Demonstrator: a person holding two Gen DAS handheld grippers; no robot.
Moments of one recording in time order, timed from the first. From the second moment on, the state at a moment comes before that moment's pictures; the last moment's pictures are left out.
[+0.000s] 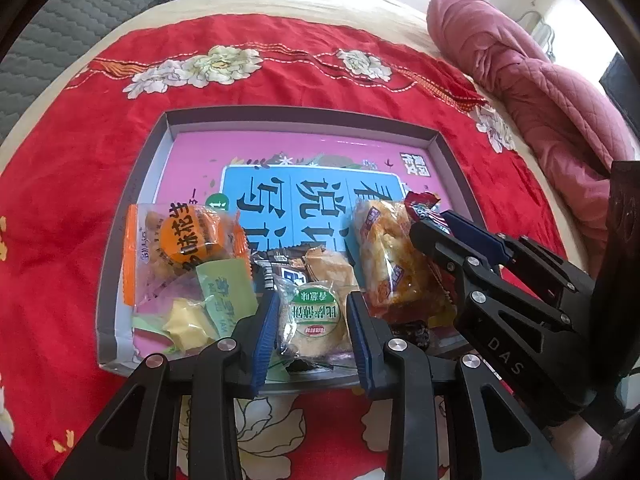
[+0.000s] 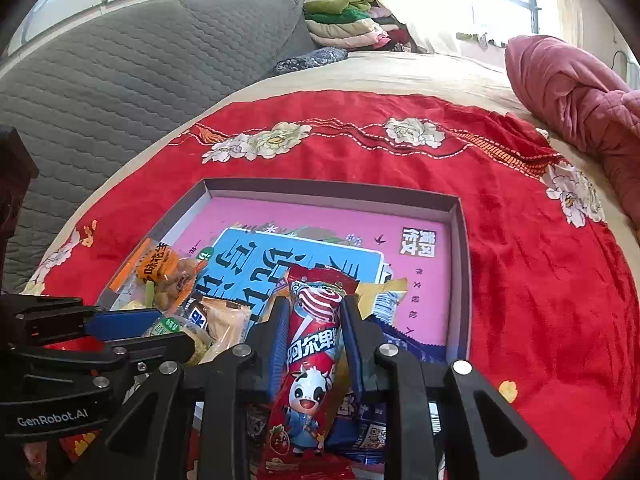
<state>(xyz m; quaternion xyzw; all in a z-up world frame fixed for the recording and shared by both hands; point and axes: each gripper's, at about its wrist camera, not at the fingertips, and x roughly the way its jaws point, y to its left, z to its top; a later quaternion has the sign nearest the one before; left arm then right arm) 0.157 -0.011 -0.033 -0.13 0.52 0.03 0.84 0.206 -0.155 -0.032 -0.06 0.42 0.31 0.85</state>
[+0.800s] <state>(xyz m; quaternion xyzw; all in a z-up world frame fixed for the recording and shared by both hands) 0.154 -0.012 -0.019 -0.12 0.51 0.03 0.85 0.207 -0.159 -0.017 -0.06 0.40 0.30 0.86</state>
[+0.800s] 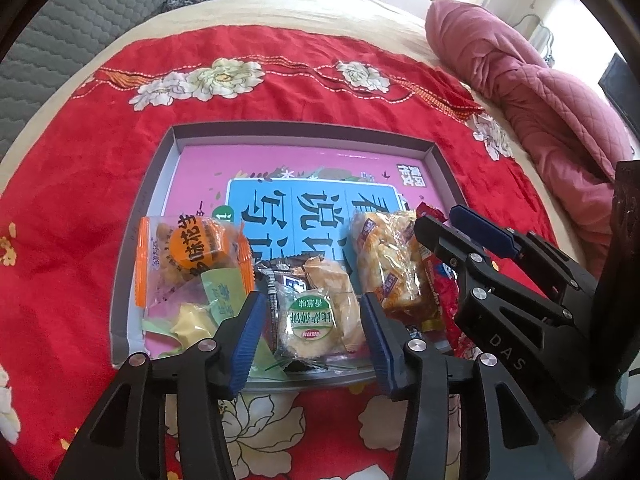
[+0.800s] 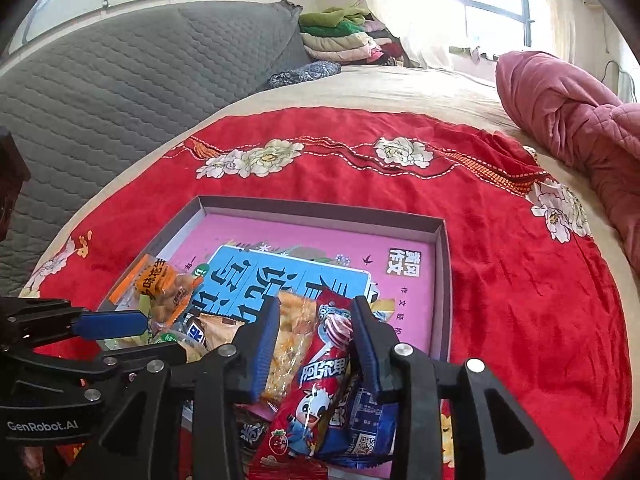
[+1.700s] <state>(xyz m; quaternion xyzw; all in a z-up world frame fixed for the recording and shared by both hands) 0.128 -0.003 0.033 -0.11 0.46 0.05 0.88 0.187 -0.183 0.042 -0.03 0.32 0.28 0.91</state>
